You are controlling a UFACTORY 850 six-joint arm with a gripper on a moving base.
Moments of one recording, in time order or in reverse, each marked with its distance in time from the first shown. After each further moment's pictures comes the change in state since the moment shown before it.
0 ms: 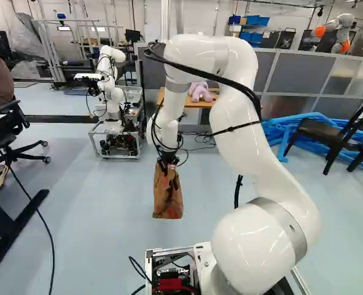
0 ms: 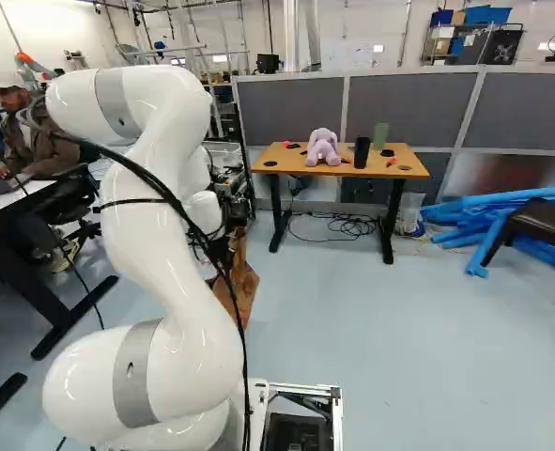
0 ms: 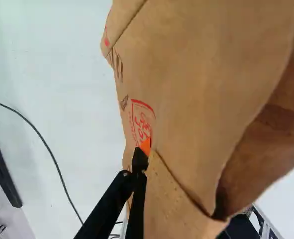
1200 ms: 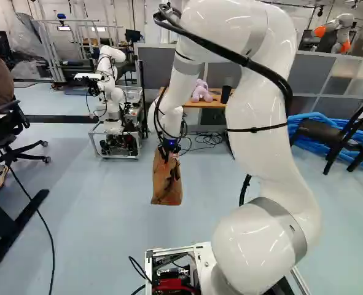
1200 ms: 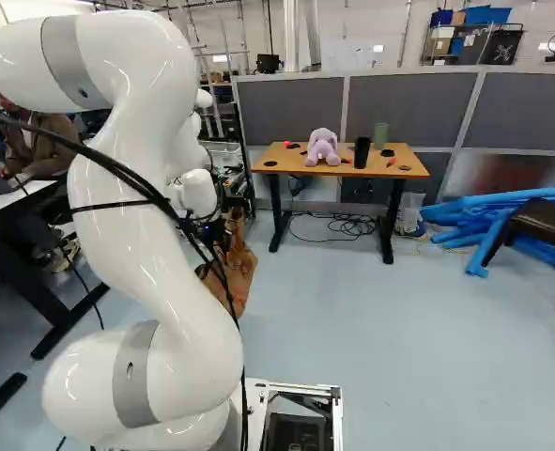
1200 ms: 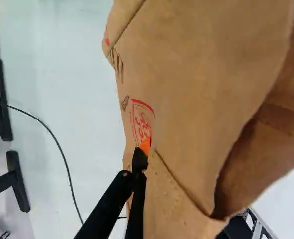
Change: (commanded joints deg) arm -0.6 12.8 5.2 -0.6 -0.4 0.0
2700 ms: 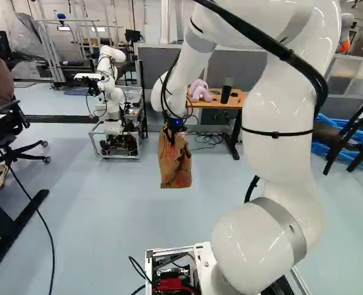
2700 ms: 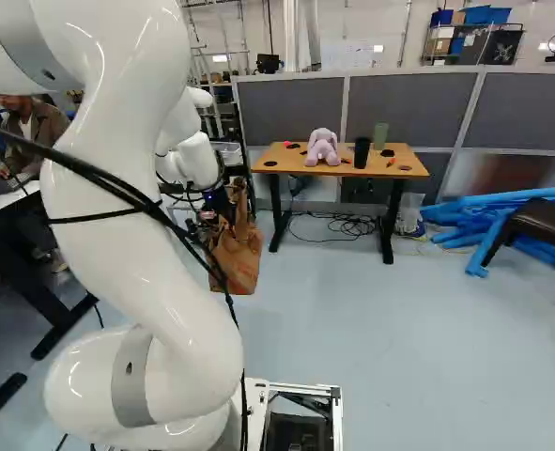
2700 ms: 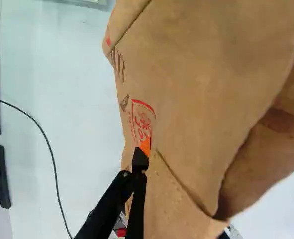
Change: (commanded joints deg) arm -2.4 9.2 -3.9 -9.0 -13.3 0.0
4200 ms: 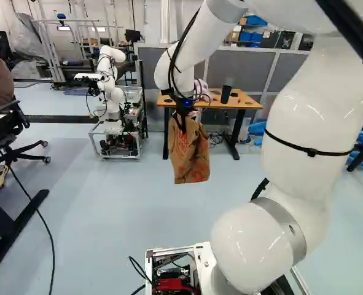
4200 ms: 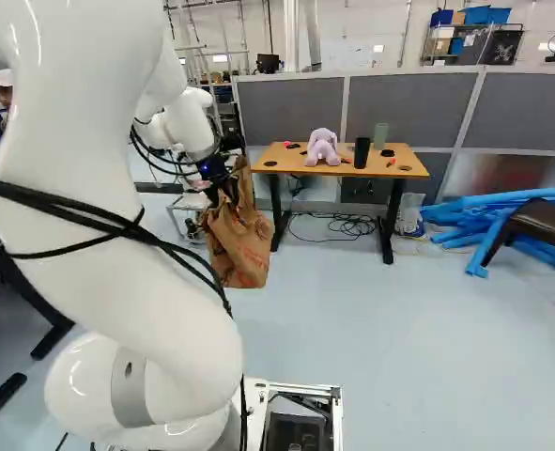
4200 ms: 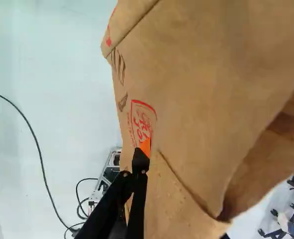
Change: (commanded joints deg) arm -1.0 12.3 -0.5 -3.9 -17.2 0.0
